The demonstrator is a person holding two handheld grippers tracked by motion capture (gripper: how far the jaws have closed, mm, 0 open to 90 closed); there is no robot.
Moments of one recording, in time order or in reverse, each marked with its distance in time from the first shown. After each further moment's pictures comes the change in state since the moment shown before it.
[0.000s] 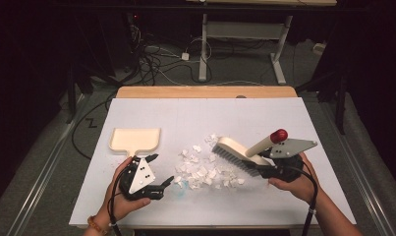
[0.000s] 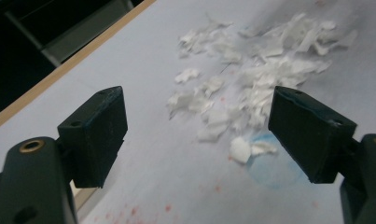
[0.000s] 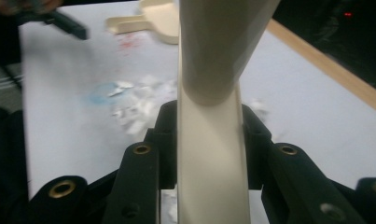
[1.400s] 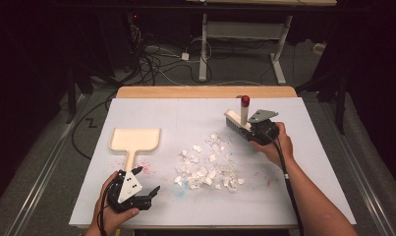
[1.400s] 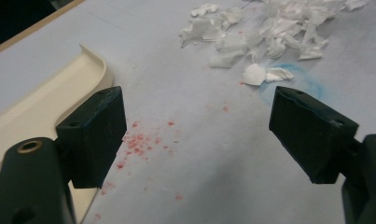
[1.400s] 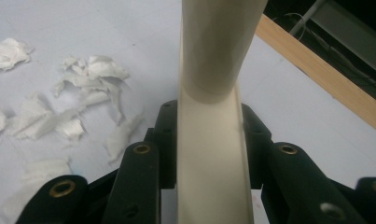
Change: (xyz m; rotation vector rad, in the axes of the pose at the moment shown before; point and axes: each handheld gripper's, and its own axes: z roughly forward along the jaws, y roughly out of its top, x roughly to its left) left arm 0.000 -0.041 -0.006 0.087 0.006 -0.106; right arm -0.087 -0.012 0.109 0.239 -0.329 0.062
